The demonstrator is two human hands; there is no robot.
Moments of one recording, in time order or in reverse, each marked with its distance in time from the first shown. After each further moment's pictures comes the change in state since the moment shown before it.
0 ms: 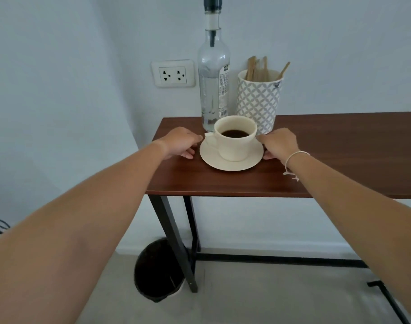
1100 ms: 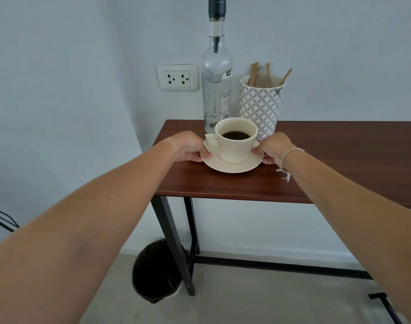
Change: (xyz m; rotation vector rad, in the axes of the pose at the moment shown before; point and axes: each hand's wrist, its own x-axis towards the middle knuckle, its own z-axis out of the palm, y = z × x) left_hand -0.010 0.023 0.018 -0.308 -0.112 -0.190; right_hand -0.003 -0.018 0.002 0.195 -0.225 0.230
